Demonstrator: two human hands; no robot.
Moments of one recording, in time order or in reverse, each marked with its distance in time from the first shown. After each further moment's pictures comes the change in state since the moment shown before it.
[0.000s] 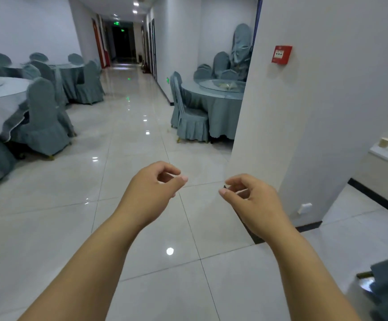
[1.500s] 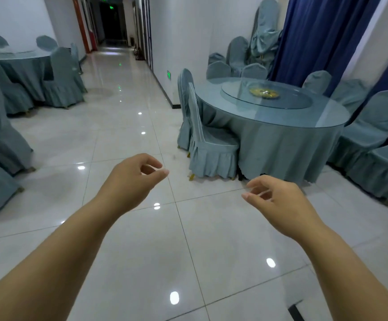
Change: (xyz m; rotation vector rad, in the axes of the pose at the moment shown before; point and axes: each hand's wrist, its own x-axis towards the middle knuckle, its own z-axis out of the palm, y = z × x) left_hand 1.165 -0.250 -0.111 0.274 -0.040 0.018; right_hand 1.100 0.049 0.337 -0.369 -0.078 0.042
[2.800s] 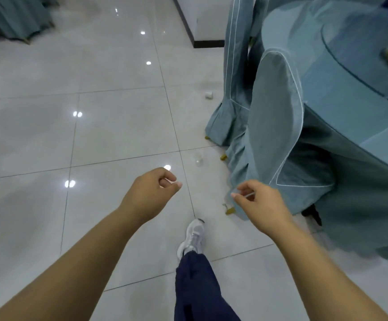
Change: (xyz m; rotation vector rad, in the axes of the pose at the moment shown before) left_hand 0.954 -0.373 0.082 -0.067 -0.249 -0.391; right_hand 0.977 -0.028 0.404 0.137 -0.302 0.298
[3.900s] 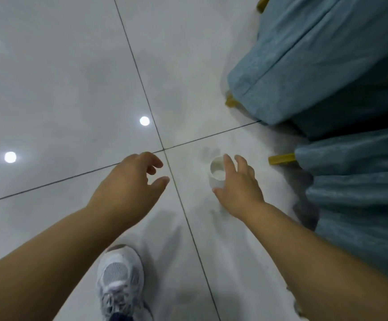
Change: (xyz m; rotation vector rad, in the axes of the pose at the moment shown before) left_hand 0.739 -0.324 0.236 0.365 -0.282 -0.060; right_hand 0.731 0.234 0.443 -0.440 -0.281 0.212
